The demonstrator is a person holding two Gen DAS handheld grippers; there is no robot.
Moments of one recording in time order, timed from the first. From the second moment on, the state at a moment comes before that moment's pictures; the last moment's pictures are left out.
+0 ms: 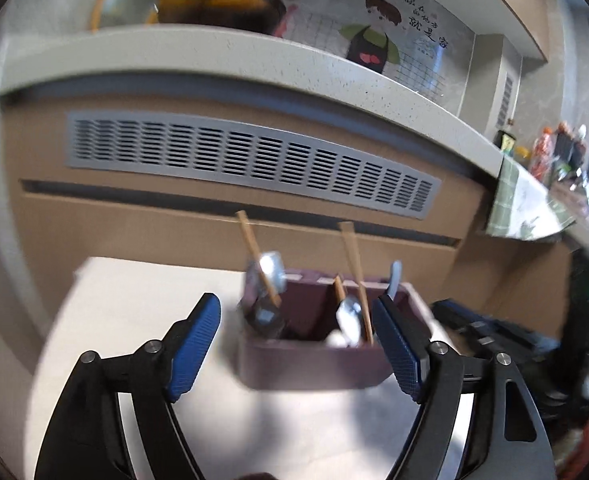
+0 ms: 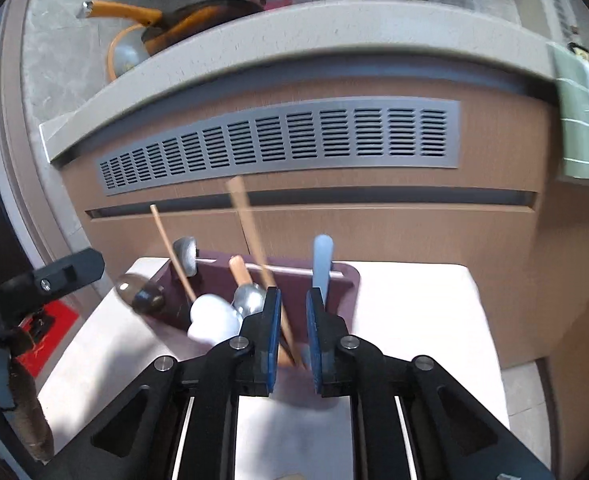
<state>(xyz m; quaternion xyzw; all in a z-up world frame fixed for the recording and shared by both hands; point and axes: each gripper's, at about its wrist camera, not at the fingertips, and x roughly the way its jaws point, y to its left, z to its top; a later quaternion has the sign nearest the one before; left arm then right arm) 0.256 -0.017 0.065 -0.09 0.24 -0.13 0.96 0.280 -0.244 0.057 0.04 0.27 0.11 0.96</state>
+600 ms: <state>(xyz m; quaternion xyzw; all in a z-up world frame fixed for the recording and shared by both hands) 0.084 -0.030 0.029 -0.02 0.24 -0.04 0.97 0.086 -0.229 0.034 0.02 0.24 0.11 0.96</state>
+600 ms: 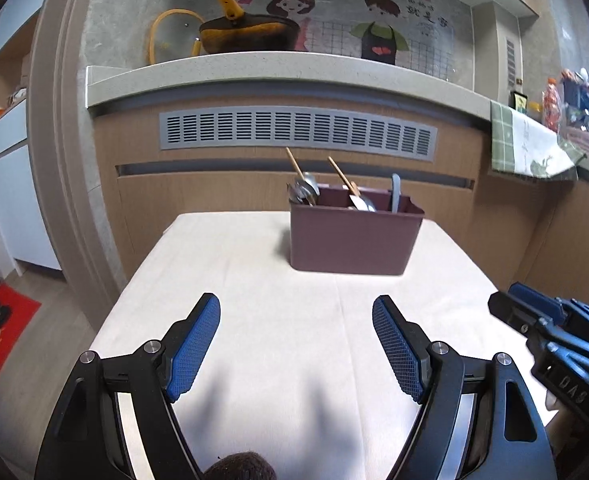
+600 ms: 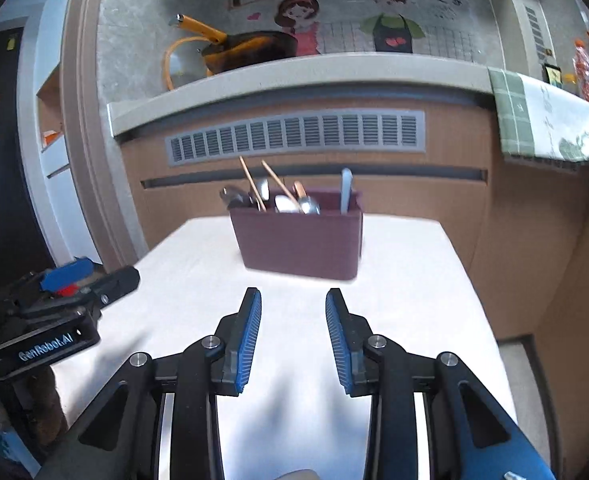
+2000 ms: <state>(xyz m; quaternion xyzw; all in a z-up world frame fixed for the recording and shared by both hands) 0.089 -0.037 0.019 -0.01 0.26 -0.06 0.96 0.087 -0.241 0.023 0.02 0.25 0.09 0.96</state>
